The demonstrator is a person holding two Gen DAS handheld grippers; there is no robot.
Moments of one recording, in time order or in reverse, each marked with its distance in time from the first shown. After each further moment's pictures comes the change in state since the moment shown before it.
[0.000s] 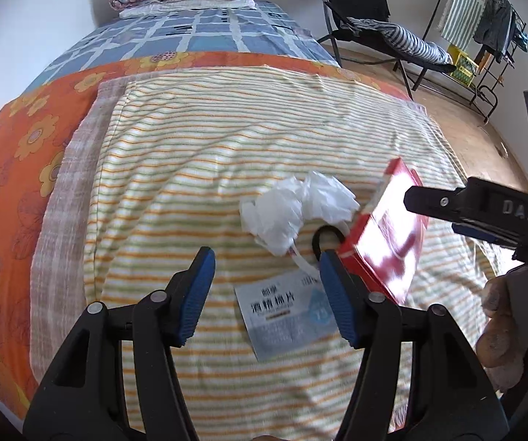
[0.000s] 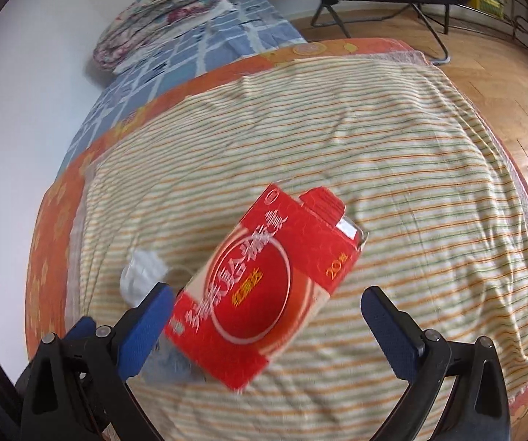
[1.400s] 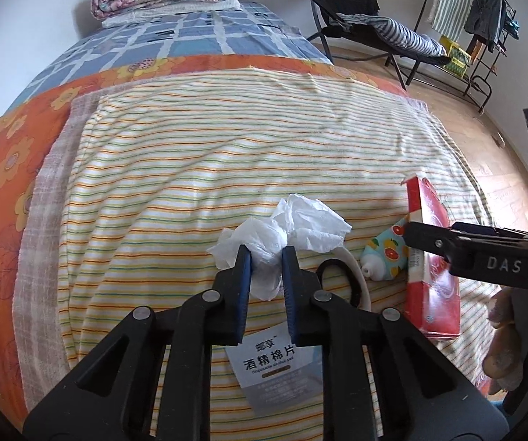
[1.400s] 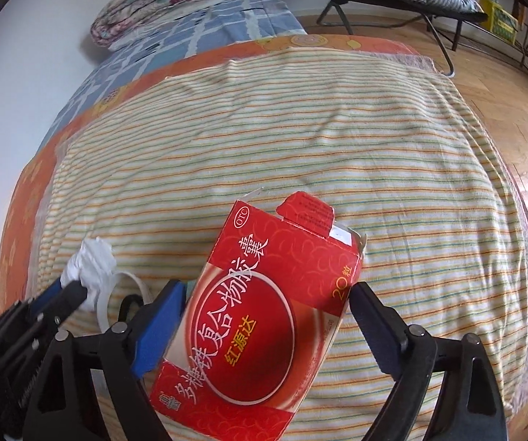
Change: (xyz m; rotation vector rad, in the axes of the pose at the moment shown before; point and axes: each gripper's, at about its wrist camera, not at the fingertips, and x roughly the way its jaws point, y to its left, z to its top) left arm 0.034 -0.007 0.019 0.060 -0.011 -0.007; right arm 0.029 -0.010 0.009 -0.122 0.023 -0.069
